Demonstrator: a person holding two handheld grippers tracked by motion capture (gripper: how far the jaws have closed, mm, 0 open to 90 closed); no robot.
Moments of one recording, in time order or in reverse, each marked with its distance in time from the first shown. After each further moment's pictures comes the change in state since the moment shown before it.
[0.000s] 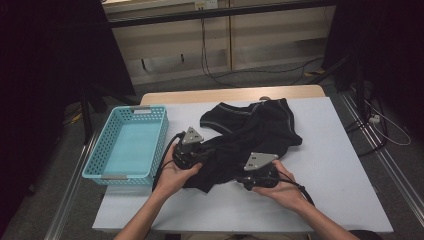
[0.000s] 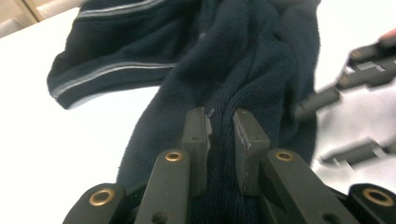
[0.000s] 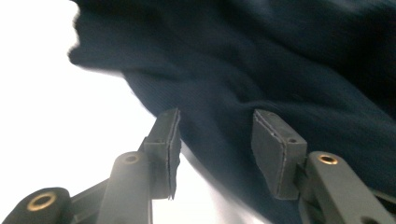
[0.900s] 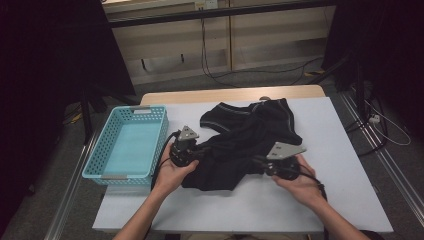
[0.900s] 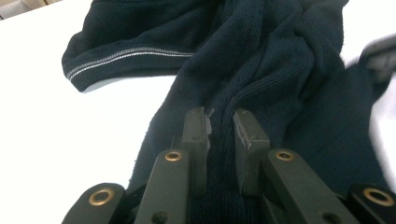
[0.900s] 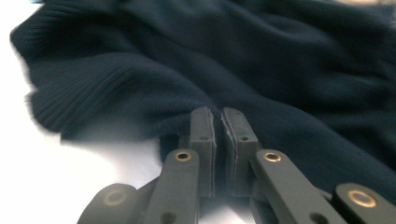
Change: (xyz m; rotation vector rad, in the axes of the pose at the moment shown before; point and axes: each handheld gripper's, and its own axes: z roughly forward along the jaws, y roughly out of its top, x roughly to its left) left arm 0.013 -0.007 0.001 0.015 0.007 -0.069; right arm -0.040 -0.017 -0.054 -0.075 -0.140 0.098
